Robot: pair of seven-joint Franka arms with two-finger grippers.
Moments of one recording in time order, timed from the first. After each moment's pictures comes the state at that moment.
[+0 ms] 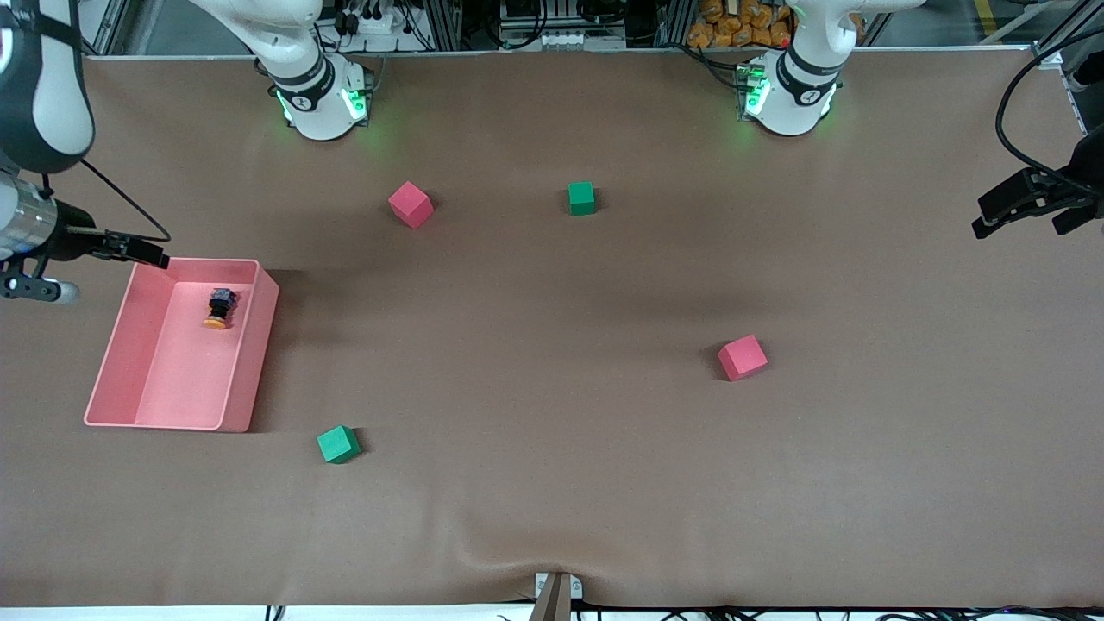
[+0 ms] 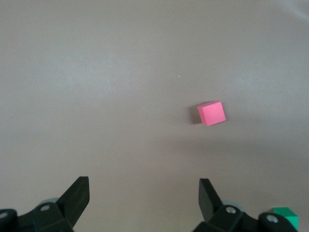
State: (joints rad) left arm -0.03 0.00 0.02 -1.53 -0.01 1.57 -0.06; right arm -0.32 0.01 0.08 -2.05 -0.02 1.92 -0.10
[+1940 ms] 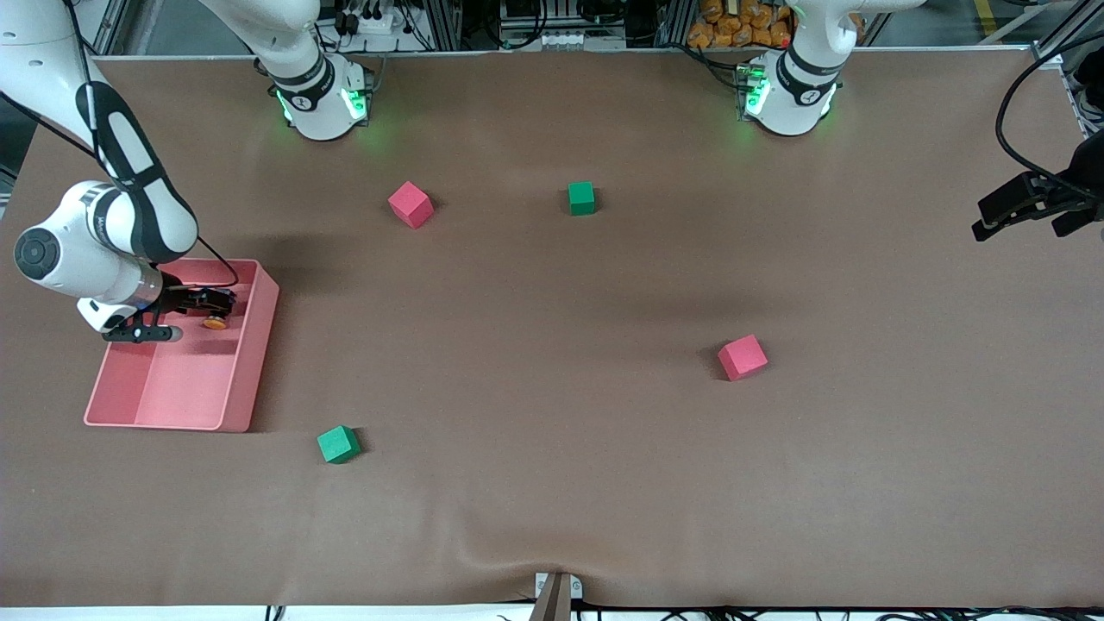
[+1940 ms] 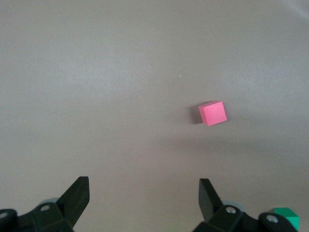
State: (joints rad) left arm -0.02 0.01 0.02 -1.53 -0.01 1.57 -0.06; right arm -0.41 0.38 0.07 -2.23 -0.07 2.49 -0.28
